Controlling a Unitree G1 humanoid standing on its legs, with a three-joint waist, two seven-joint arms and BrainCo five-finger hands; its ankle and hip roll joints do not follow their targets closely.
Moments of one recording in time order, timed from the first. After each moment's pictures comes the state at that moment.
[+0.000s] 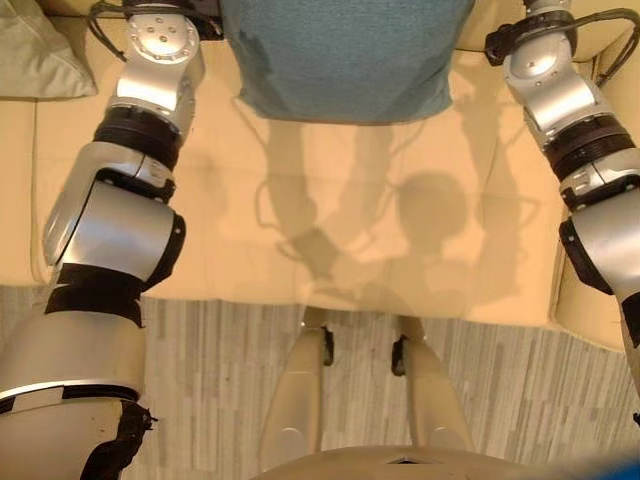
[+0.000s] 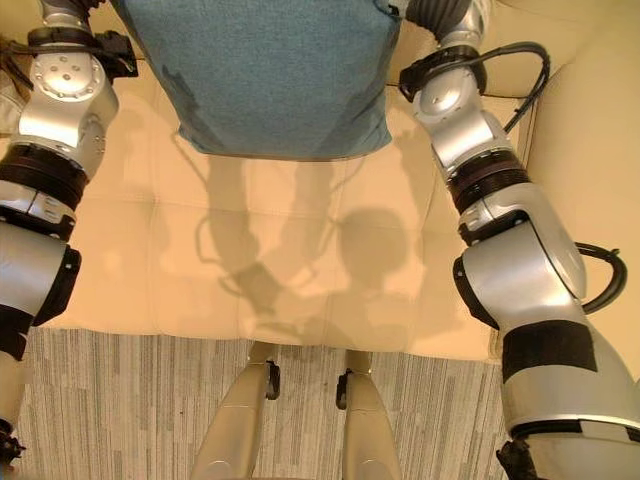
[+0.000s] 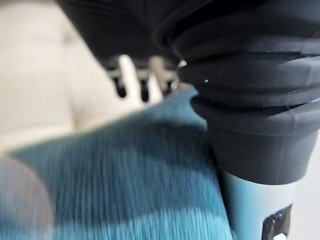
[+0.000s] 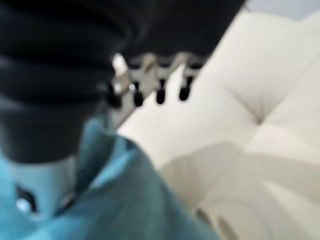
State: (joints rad) left arm -1.49 0.67 -0.54 1.08 -0.56 -0.29 0.36; right arm -1.50 -0.57 0.60 1.05 0.17 -0.11 -0.52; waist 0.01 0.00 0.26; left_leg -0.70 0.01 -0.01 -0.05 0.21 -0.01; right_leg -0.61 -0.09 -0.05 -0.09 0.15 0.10
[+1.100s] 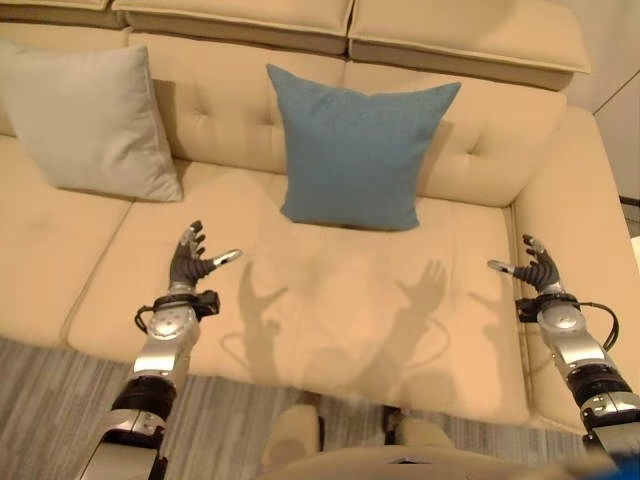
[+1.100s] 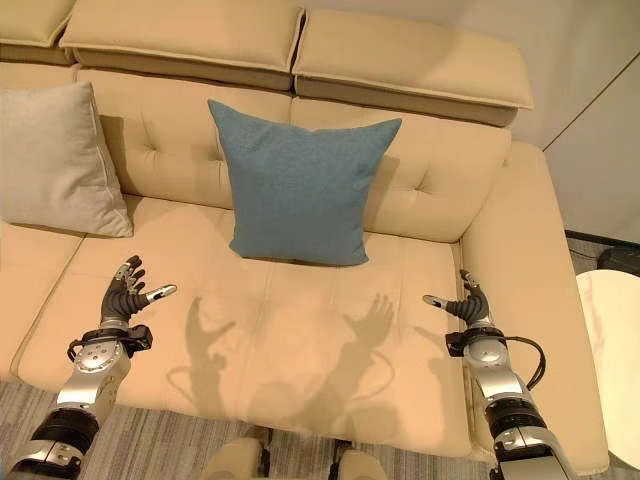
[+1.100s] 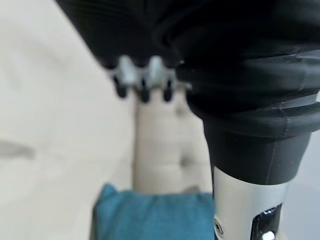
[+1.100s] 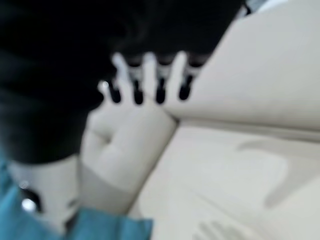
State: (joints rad) left arm -0.07 0.33 -0.01 0.87 -0.34 -0.24 0.11; right arm -0.19 -0.46 0.14 1.00 0.08 -0.13 -0.11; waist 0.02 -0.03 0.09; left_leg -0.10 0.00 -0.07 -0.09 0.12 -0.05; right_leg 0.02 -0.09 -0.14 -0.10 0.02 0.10
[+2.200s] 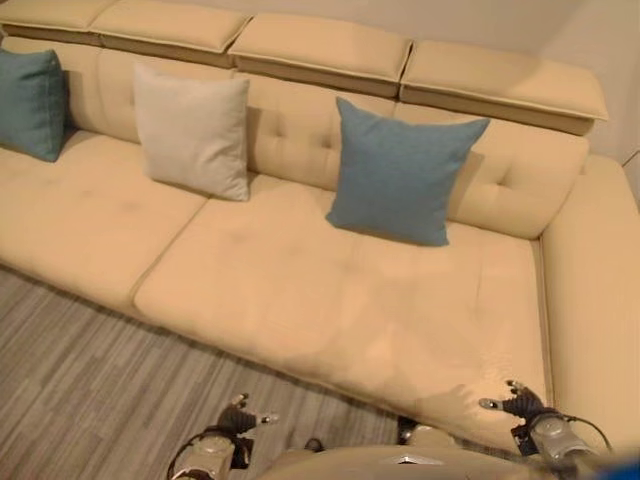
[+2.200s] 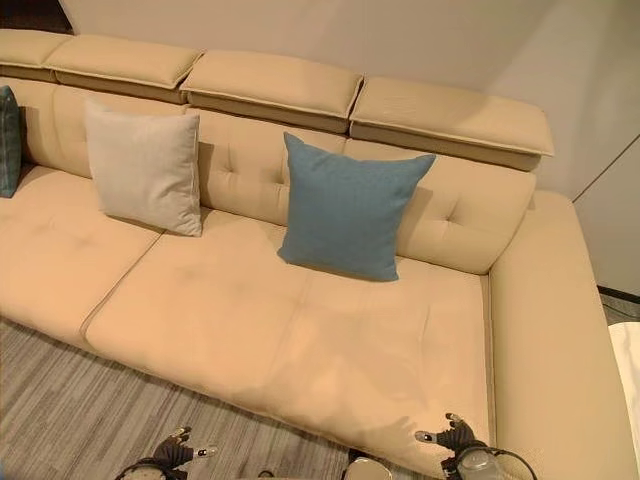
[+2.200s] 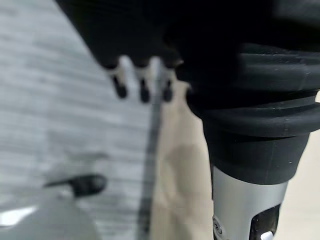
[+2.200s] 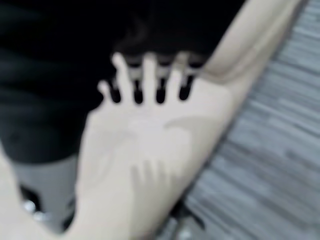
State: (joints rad) left arm -0.02 0.25 -0.14 1.24 -0.09 -0.14 0.05; right arm -0.11 -0.37 0.16 1.28 -0.05 -0.08 -0.08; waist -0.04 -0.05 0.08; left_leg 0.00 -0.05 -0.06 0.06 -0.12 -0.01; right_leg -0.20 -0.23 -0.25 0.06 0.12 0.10
